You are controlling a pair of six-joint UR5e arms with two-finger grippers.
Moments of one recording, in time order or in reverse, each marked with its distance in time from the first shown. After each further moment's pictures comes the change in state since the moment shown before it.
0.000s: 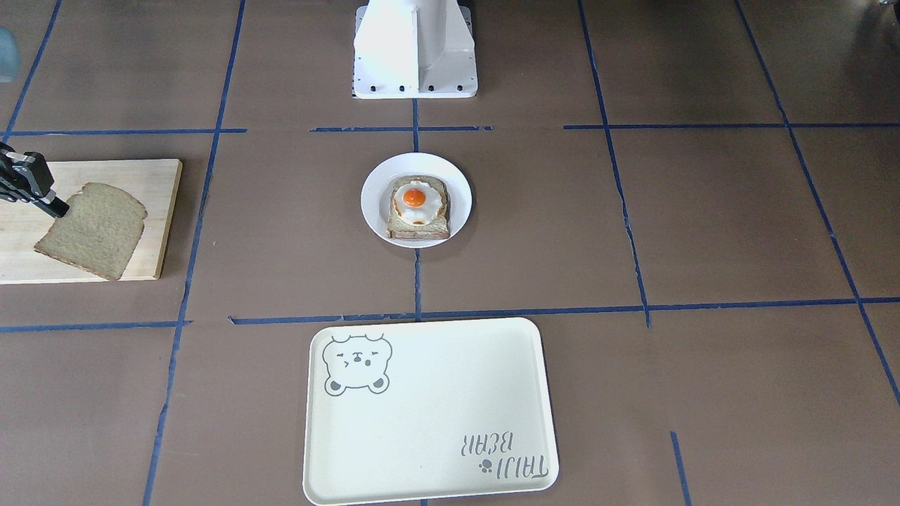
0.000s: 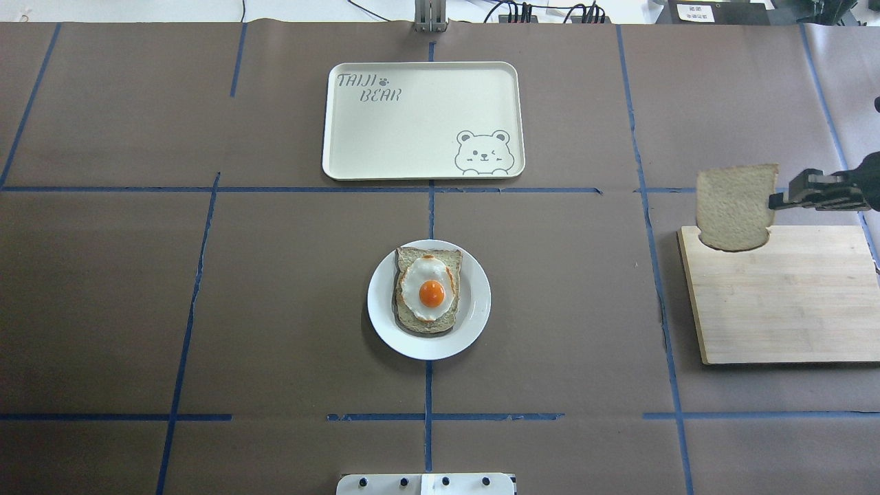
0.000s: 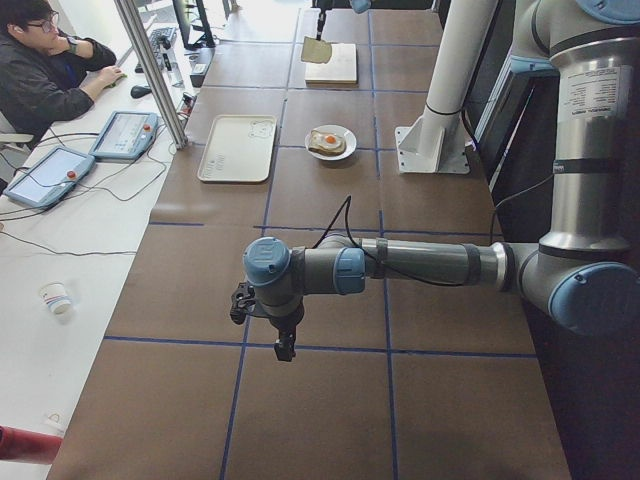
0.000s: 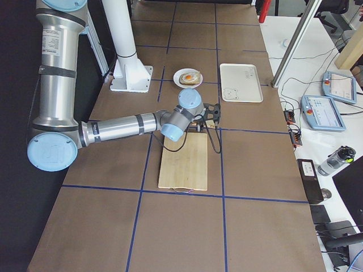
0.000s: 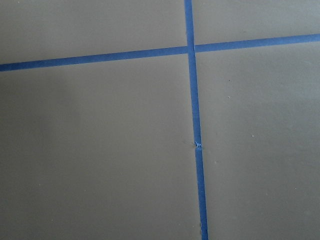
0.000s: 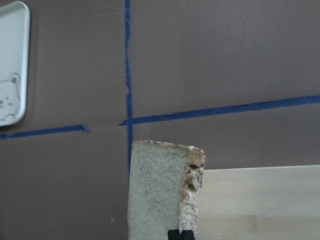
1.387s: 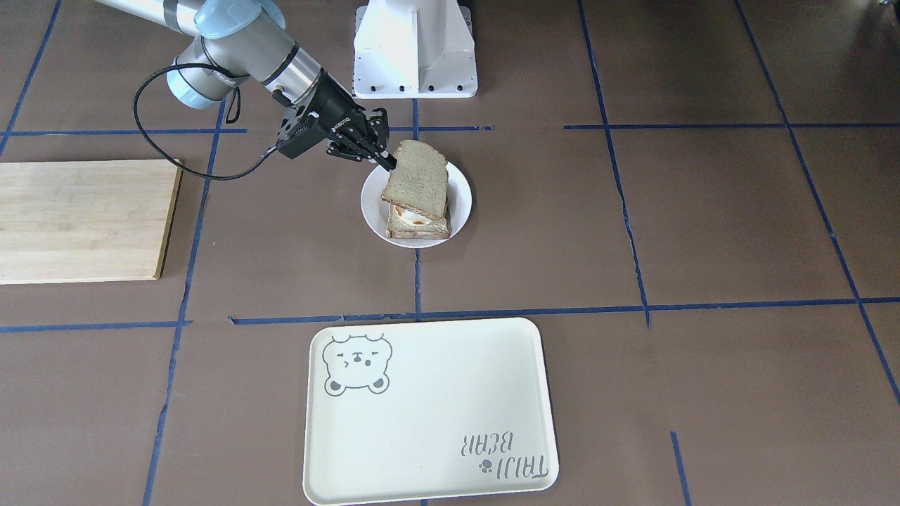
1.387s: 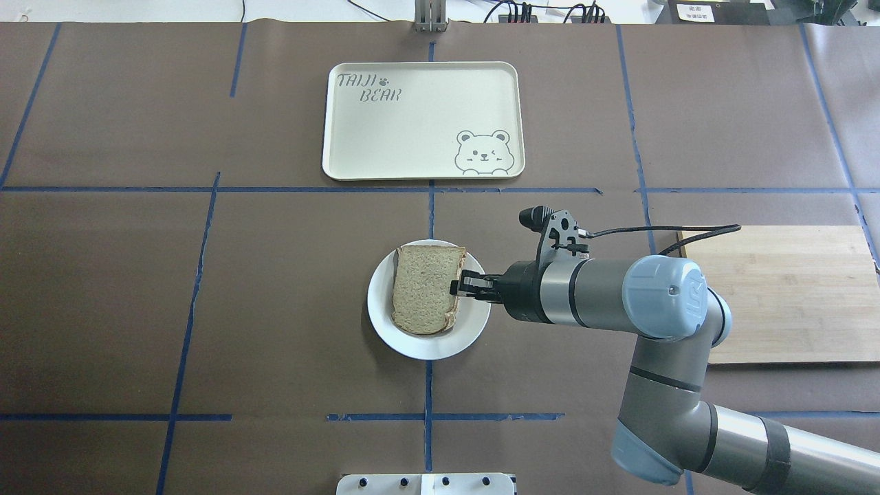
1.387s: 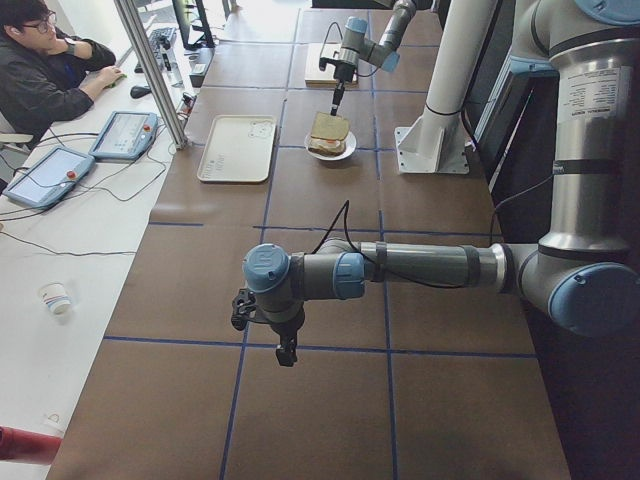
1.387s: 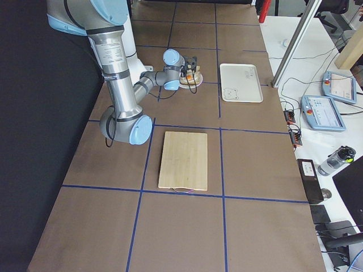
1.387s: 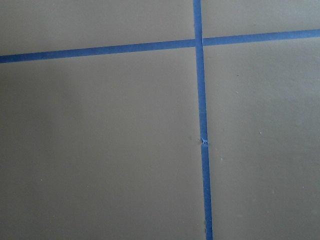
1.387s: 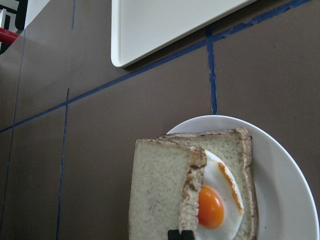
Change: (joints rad) left arm 0.000 0.000 0.017 0.000 0.001 0.001; right arm -0.712 0.407 -0.075 0.070 -0.619 0.342
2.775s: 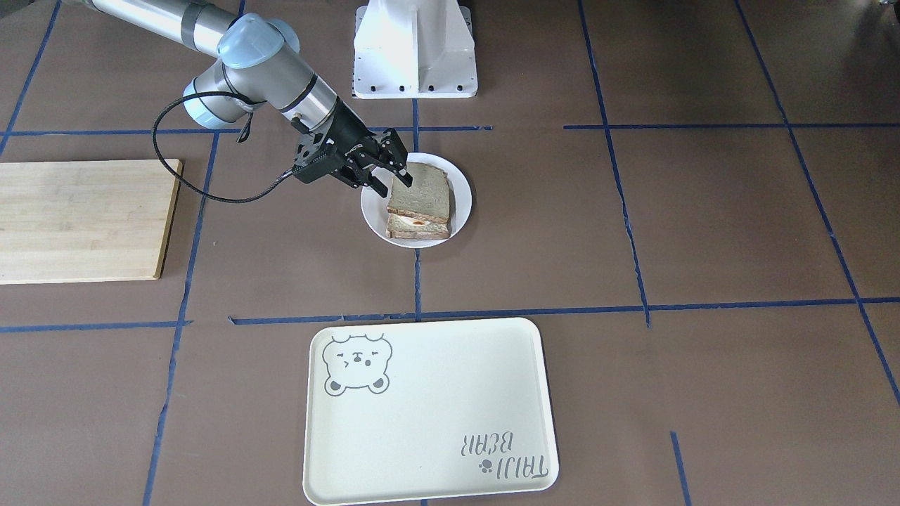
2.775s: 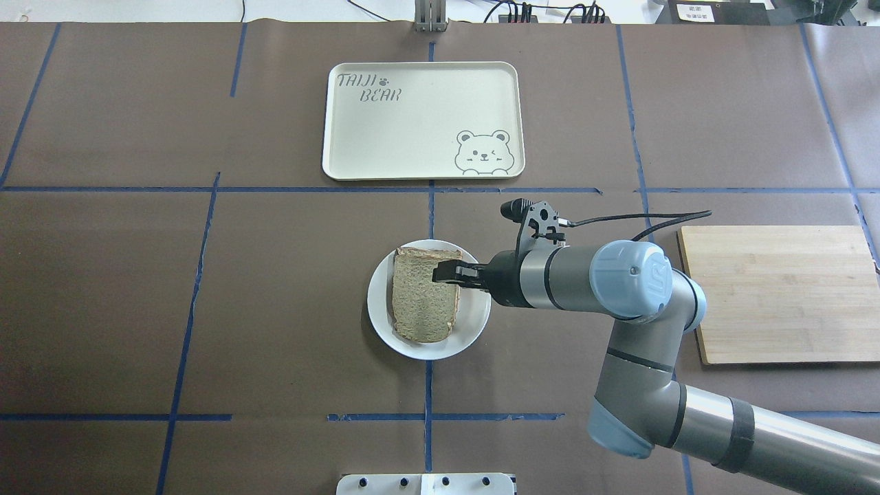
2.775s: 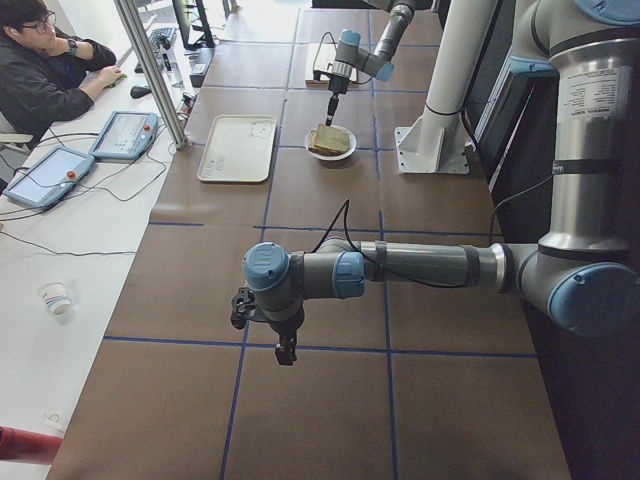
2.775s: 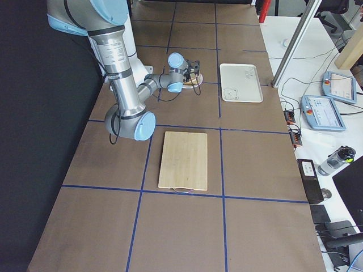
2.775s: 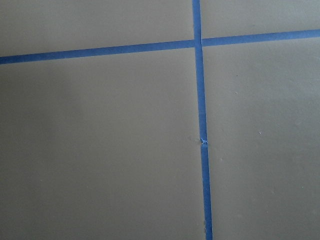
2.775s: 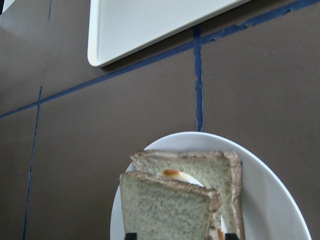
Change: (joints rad) left arm 0.000 -0.004 -0.006 0.000 -0.001 -0.002; right arm 0.049 0.066 -0.092 -0.010 0.052 -0.030
